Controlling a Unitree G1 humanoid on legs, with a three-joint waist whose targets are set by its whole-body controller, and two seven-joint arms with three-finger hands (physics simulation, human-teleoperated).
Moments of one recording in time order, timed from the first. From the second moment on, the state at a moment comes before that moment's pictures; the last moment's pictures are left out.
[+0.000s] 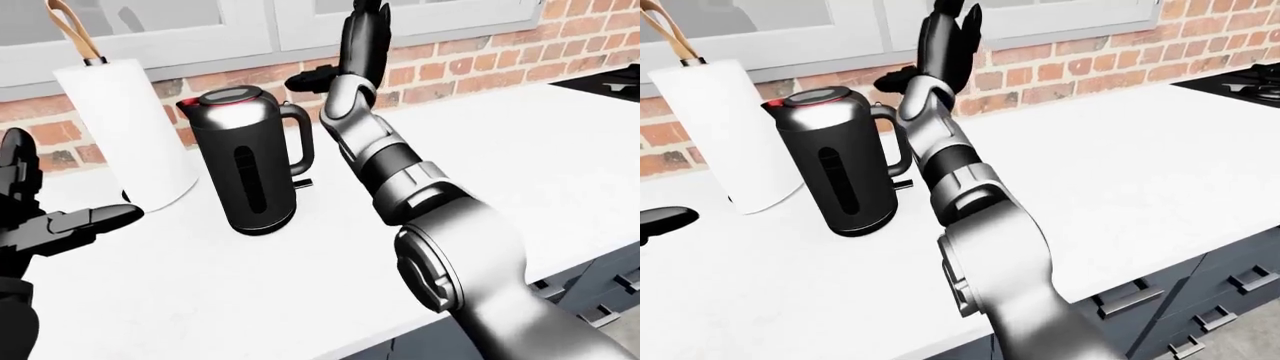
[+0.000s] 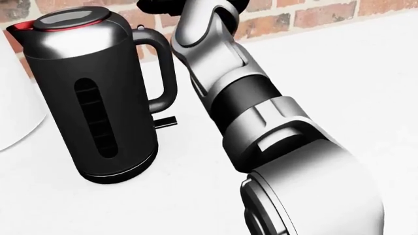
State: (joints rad) left arm -0.16 0.43 0.75 -0.81 -0.53 0.85 0.09; right arm -1.56 0.09 -0.09 1.36 -0.39 -0.01 -0.76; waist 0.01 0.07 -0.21
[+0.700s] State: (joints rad) left arm -0.15 0.43 0.75 -0.80 -0.53 0.84 0.08; right arm -1.54 0.13 -0.08 1.36 -0.42 -0.02 -0.78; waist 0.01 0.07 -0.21
